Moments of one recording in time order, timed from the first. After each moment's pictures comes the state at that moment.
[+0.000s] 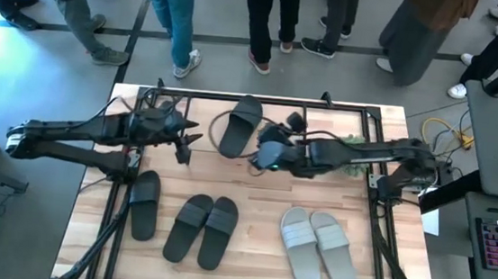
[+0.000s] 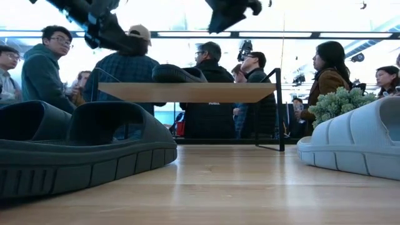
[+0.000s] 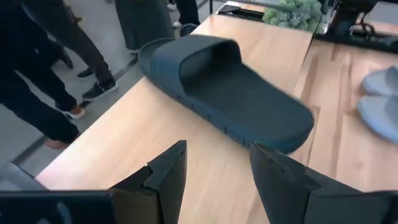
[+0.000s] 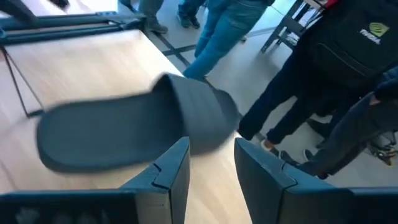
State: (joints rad) left arm 0.15 0.77 0.74 -0.43 -0.32 -0.12; right arm 0.10 1.74 1.63 -0.70 0.89 0.29
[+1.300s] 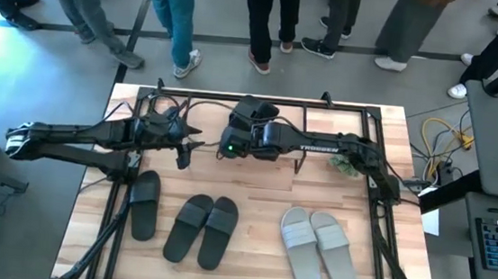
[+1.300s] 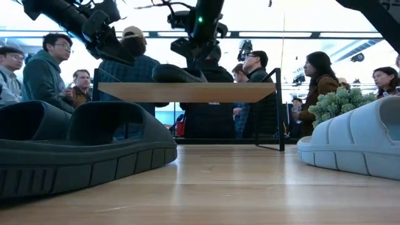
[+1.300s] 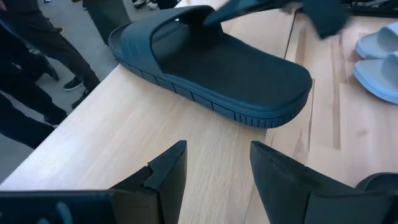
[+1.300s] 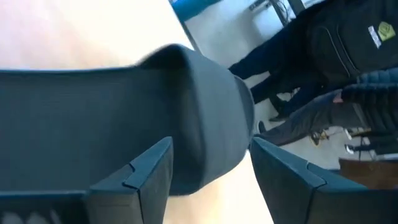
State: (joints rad) left arm 0.17 0.77 0.63 -0.33 -0.24 -0.01; right arm -0.04 2.16 2.12 -1.07 0.86 0.16
